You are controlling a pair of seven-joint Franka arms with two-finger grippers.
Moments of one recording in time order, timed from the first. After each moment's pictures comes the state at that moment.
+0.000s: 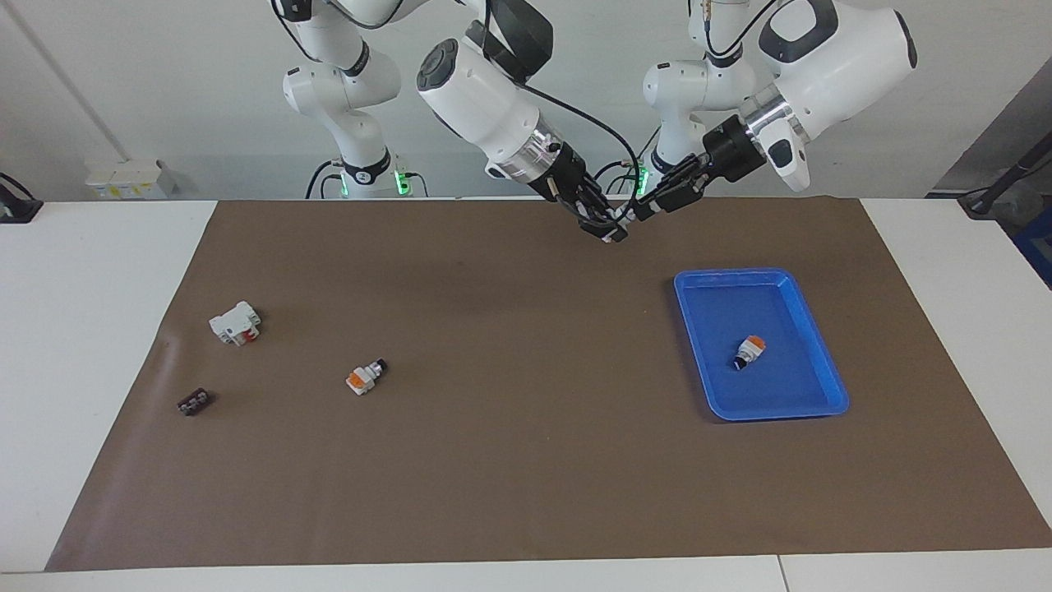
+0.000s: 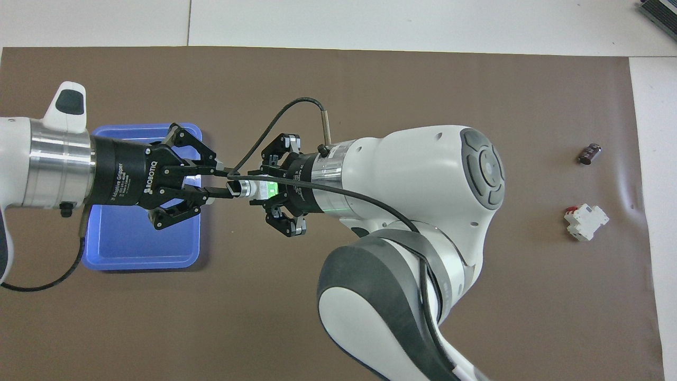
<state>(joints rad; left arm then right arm) -0.09 -0.12 -0.13 -1.85 -0.81 1.83 -1.03 0.30 0.22 0.37 -1.63 0.63 2.30 1.78</state>
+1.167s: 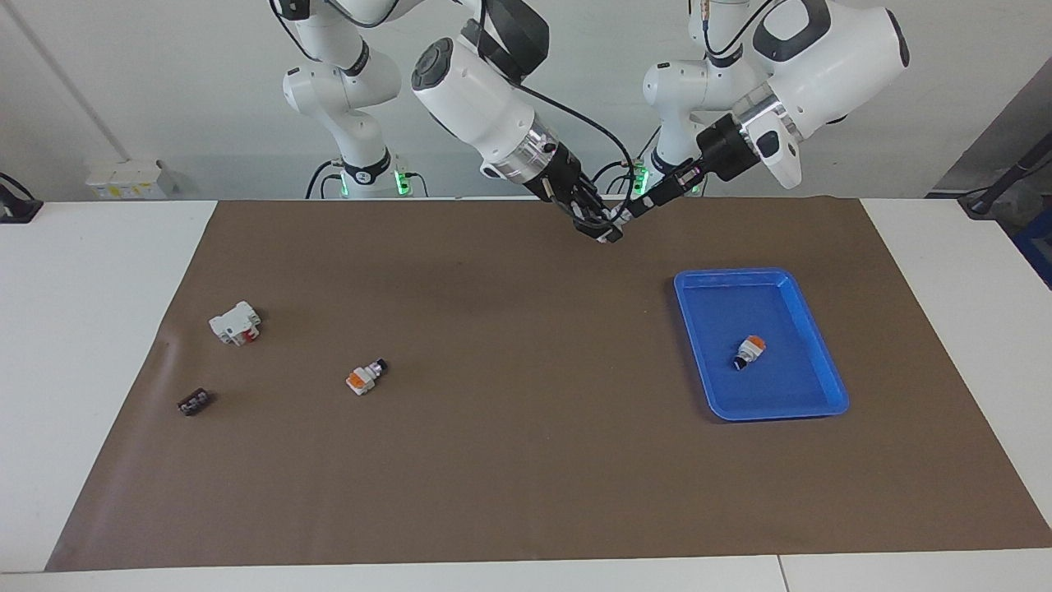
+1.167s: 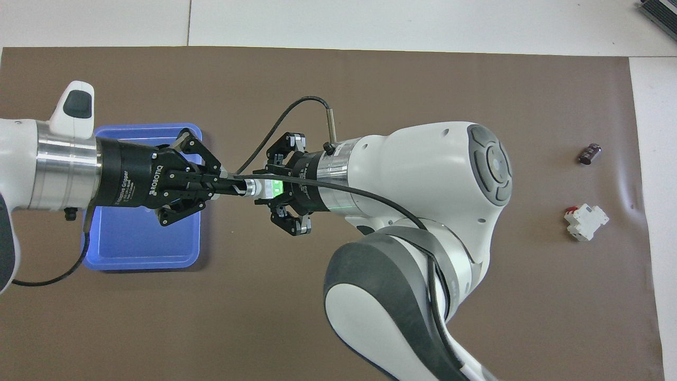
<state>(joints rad) -0.10 -0.13 -0.13 -1.86 -0.81 1.84 -0.76 0.29 0.21 0.36 -1.63 0.63 2.28 1.78</state>
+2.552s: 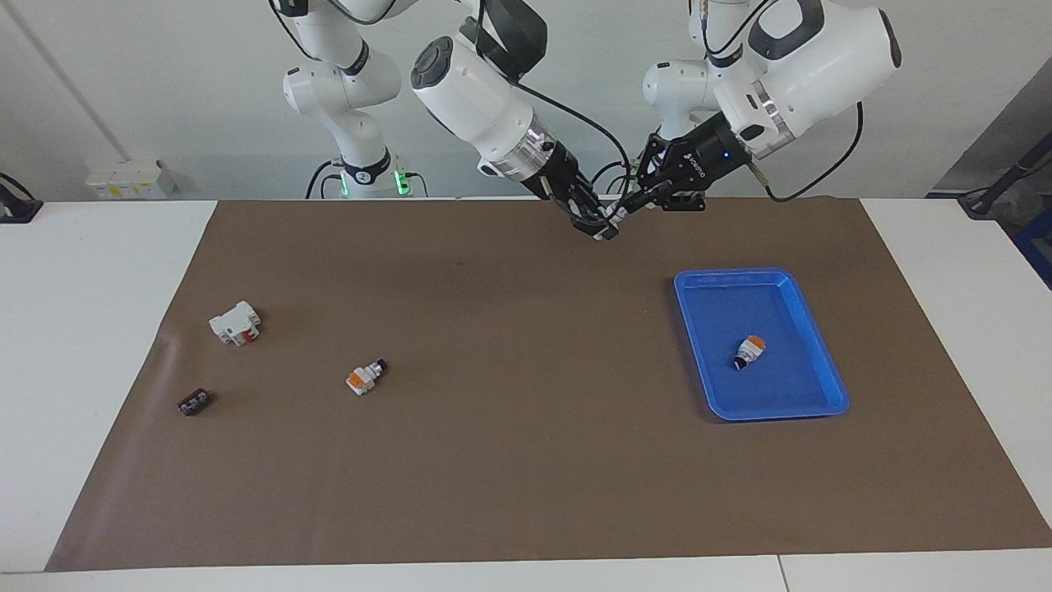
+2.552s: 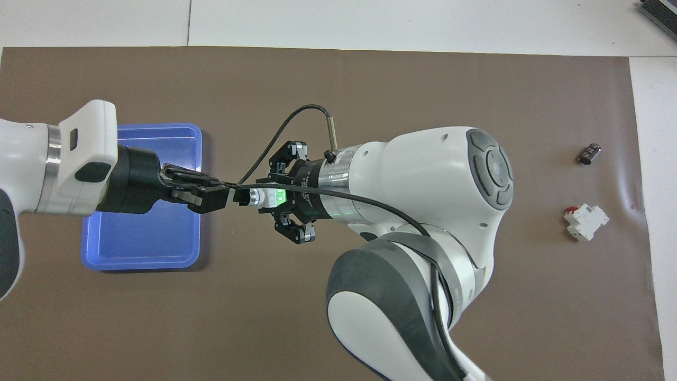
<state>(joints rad) -0.11 -0.13 -0.12 -1.86 -0.81 1.80 0.44 0.29 0.19 0.36 -1.65 0.63 2.24 1.77</state>
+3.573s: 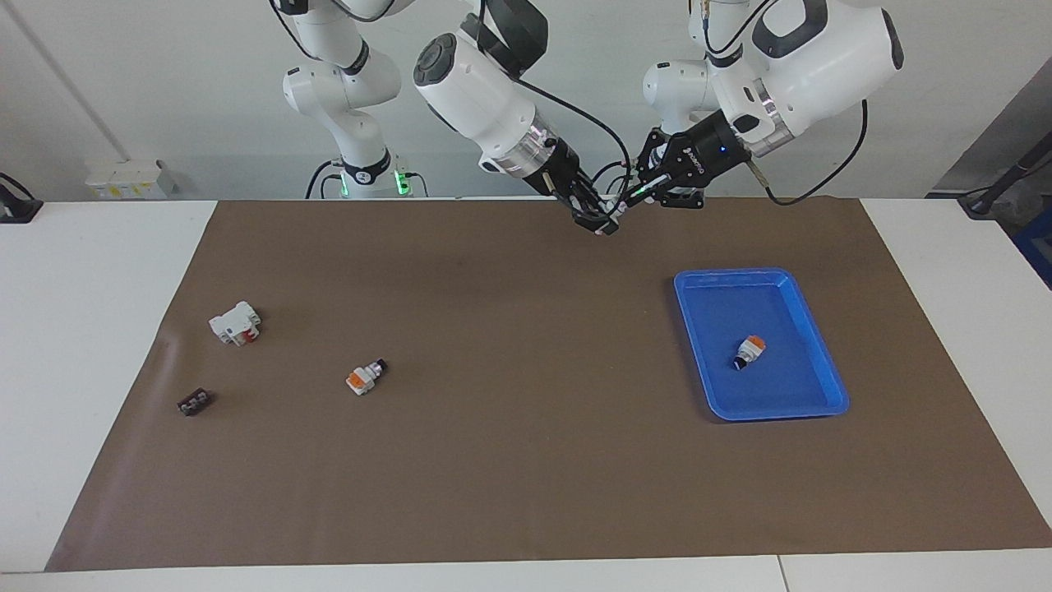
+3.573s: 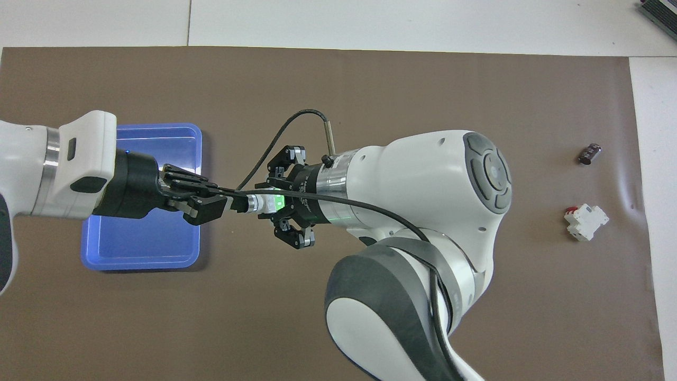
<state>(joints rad) -0.11 -0.13 -0.12 -1.85 -0.80 1.75 0.53 0.29 0.18 0.36 -1.66 0.63 2.24 1.77</state>
